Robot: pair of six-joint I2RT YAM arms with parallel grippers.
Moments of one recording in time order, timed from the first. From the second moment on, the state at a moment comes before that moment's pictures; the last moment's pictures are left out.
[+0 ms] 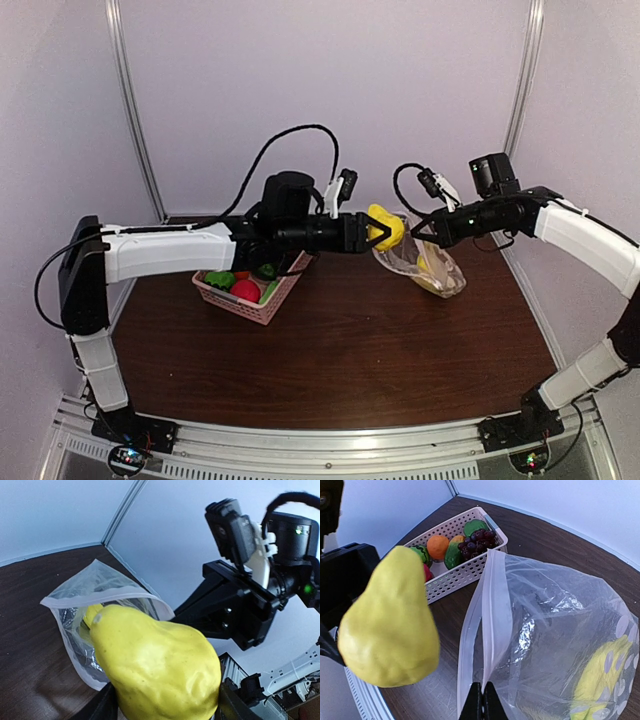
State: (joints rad) left arm -0.93 1.85 1.48 0.16 0.30 -0.55; right arm 0.37 1.40 1.27 -0.56 -0.50 -0.05
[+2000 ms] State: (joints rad) left arm -0.58 1.68 1.25 -0.61 -0.09 -0.40; right arm 0.11 1.24 1.14 -0.36 -0.55 -0.03
